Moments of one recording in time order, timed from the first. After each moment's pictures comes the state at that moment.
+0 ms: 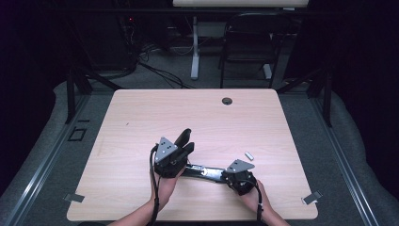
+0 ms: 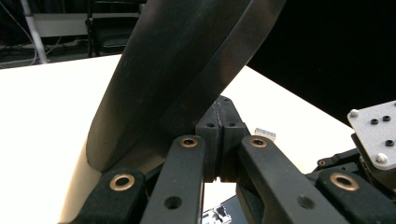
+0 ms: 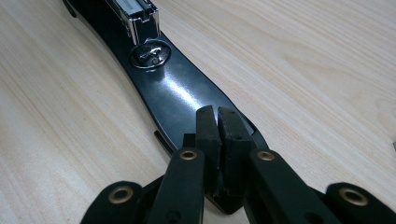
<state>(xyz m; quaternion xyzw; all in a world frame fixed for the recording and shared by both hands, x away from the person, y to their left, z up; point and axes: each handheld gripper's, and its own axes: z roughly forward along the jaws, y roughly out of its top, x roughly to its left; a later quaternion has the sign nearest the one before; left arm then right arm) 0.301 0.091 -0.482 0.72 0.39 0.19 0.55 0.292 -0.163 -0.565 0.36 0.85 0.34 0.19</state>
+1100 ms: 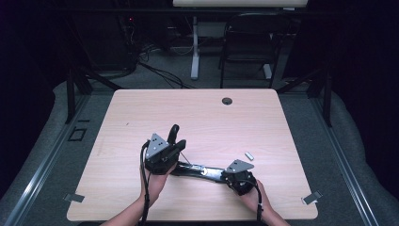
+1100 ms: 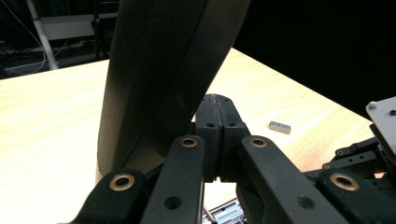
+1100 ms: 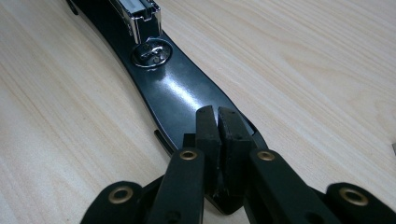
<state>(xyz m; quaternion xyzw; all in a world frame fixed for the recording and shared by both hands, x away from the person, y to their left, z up) 0.307 0.113 -0.474 0.73 0.38 0.20 0.53 0.292 -0.162 -0.565 0.36 0.85 0.34 0.20</state>
